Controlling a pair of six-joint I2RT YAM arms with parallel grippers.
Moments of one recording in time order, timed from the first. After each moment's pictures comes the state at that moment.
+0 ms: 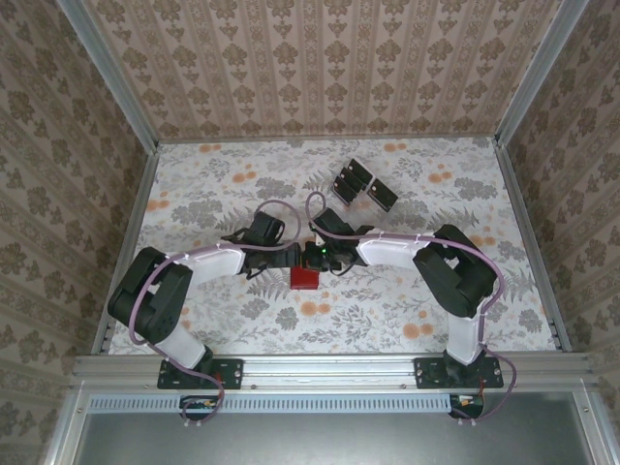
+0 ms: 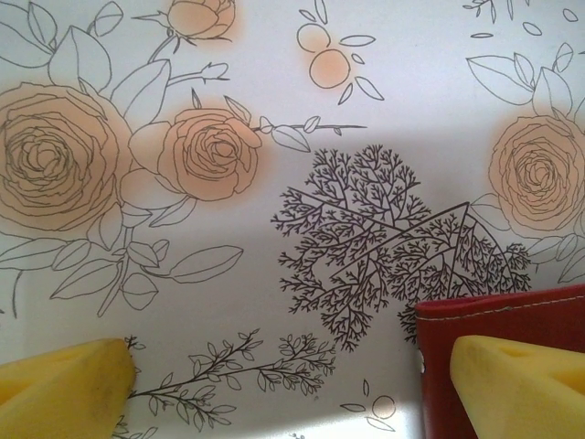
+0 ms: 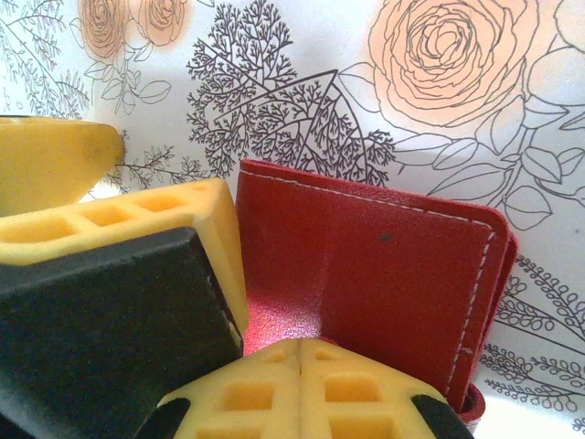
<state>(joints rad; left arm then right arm) -0.60 1.59 0.77 -0.21 -0.05 -0.49 0.75 1.89 1.12 -0.19 -0.27 0.79</state>
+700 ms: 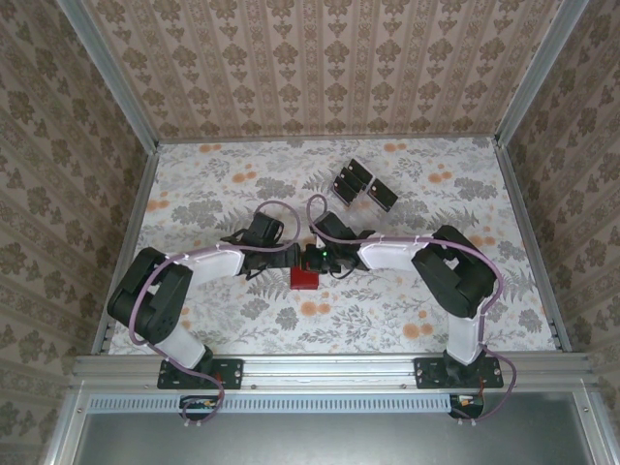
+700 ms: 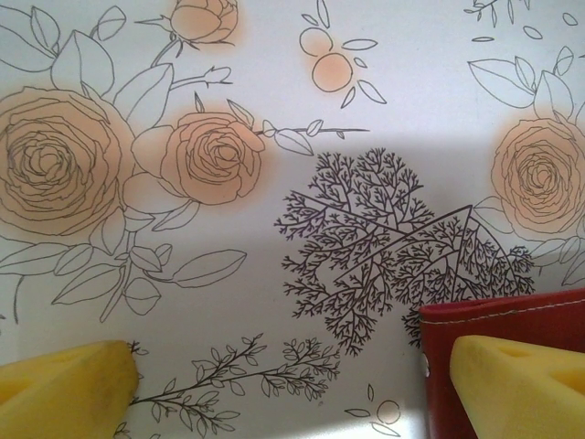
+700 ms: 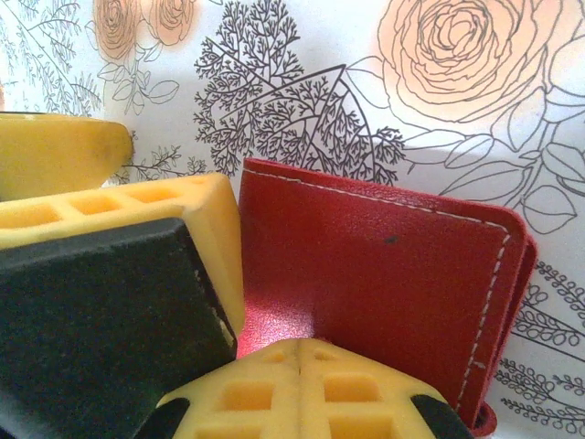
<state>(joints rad) -0.59 1.59 0.75 -0.18 -0.04 -0.49 0.75 1.89 1.05 -0.07 -0.27 0.81</state>
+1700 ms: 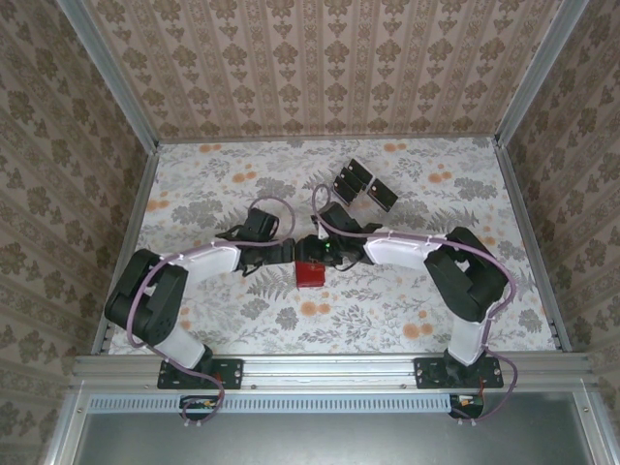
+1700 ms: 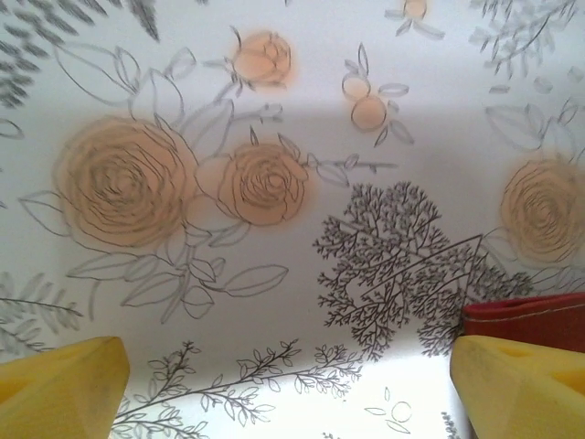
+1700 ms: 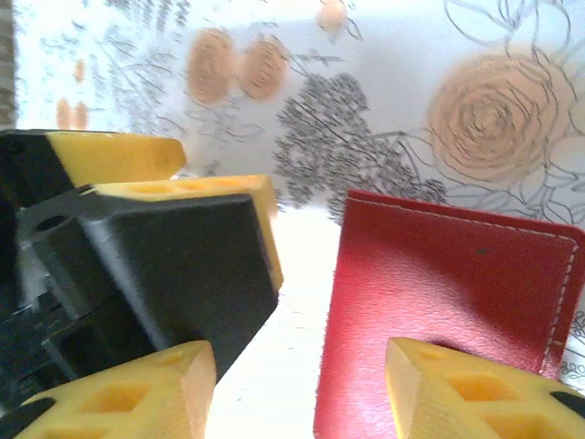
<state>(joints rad) -0.55 1.54 0.80 -0.27 -0.03 -0.50 0.72 1.79 1.11 -0.15 -0.31 0.77</state>
